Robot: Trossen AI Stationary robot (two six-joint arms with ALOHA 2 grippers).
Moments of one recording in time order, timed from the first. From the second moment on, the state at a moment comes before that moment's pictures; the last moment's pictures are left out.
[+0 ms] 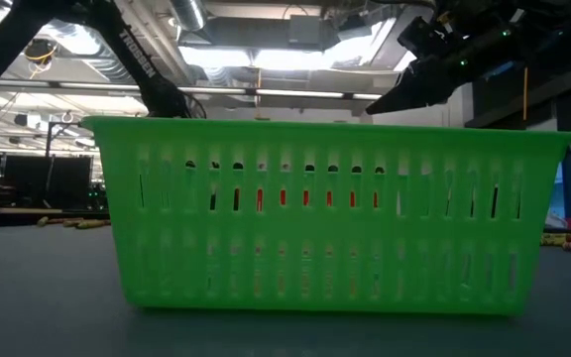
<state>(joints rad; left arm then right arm) 1.02 1.98 1.26 -0.91 -0.02 -0.12 -0.28 1.08 0.61 0.08 0.00 -0.32</state>
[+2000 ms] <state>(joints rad) 0.03 1.72 1.31 -0.43 -0.03 -0.08 -0.28 1.08 0.61 0.10 -0.02 -0.32</state>
